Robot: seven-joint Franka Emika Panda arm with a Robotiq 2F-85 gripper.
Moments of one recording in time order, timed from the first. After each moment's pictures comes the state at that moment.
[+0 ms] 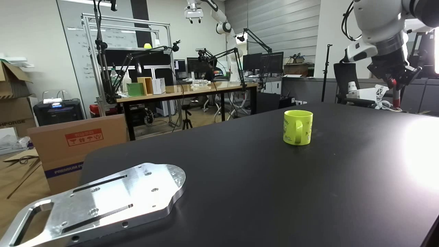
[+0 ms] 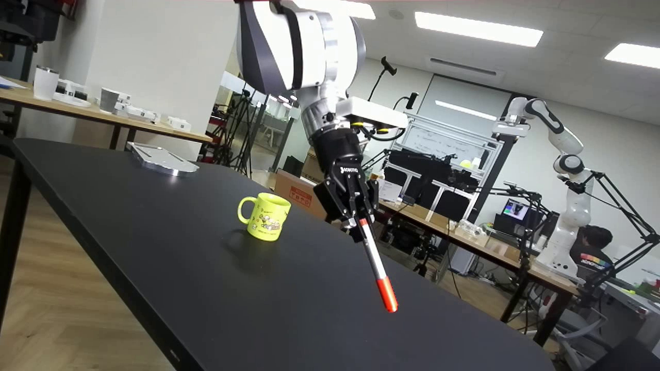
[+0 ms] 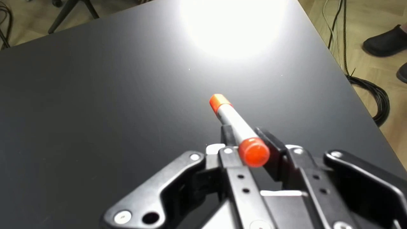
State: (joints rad) arm -0.13 0.41 -0.09 -2.14 -1.12 2.33 -0.56
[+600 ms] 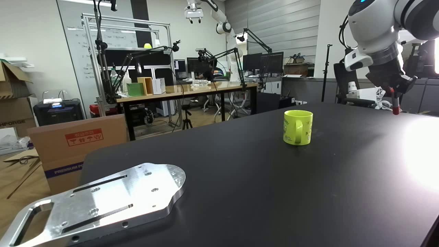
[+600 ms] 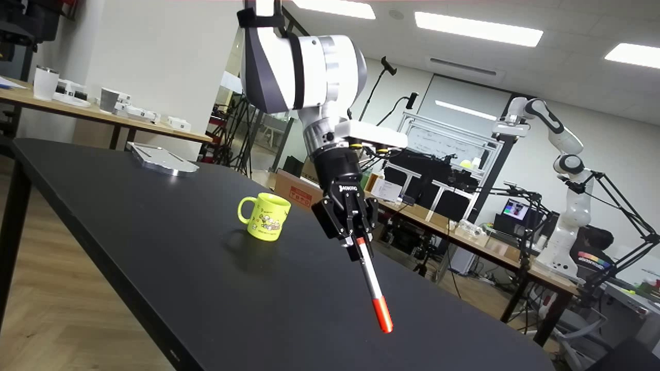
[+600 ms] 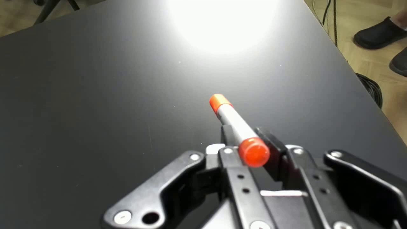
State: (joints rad) arm -0.14 0.49 -0.09 -2.09 -1.10 2.33 -0.55
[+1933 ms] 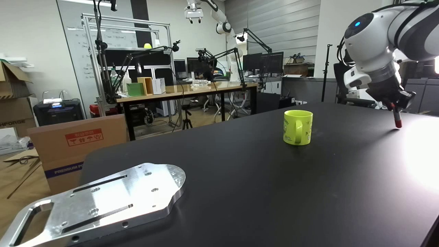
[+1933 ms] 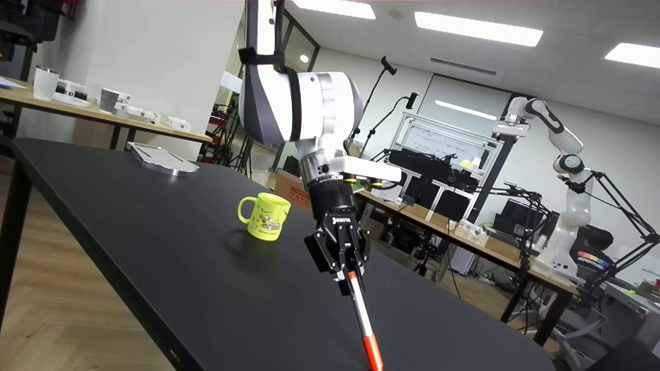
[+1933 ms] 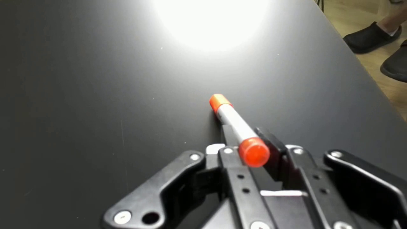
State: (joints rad) arm -0.16 0.63 -0.09 -2.01 -1.10 2.33 -0.55
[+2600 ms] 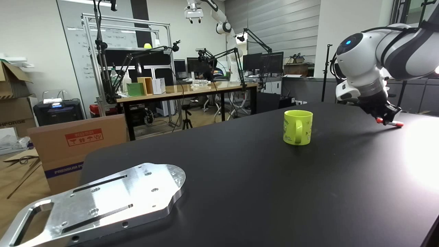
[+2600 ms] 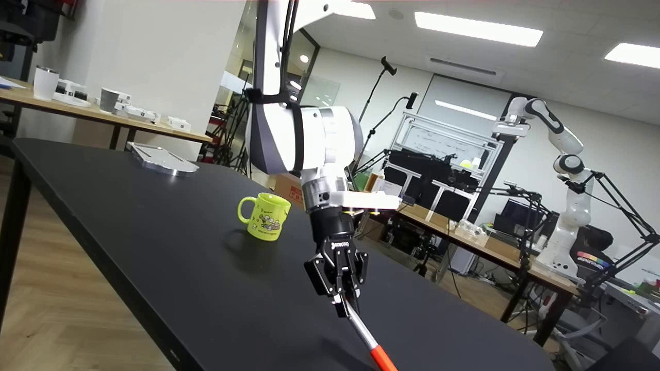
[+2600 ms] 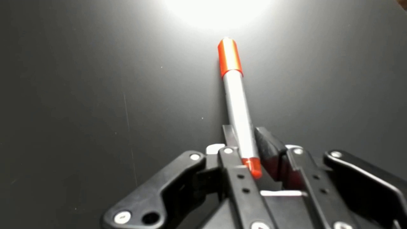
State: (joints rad) arm -0.18 0.78 -0.09 -1.88 -1.07 2.38 -0.55
